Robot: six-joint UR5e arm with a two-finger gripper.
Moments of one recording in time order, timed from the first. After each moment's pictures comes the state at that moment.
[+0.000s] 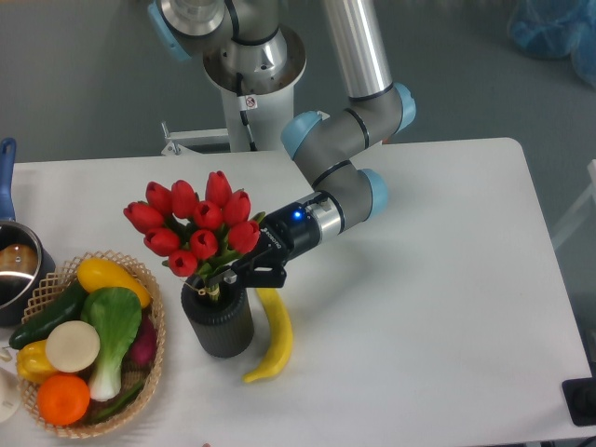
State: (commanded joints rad) arm 2.58 -2.07 -2.03 -0.84 -0.27 1.85
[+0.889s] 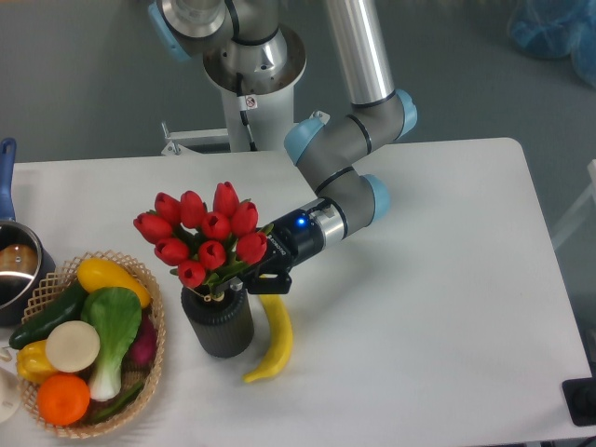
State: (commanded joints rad) arm 2.58 -2.08 -2.03 -0.84 -0.27 1.86
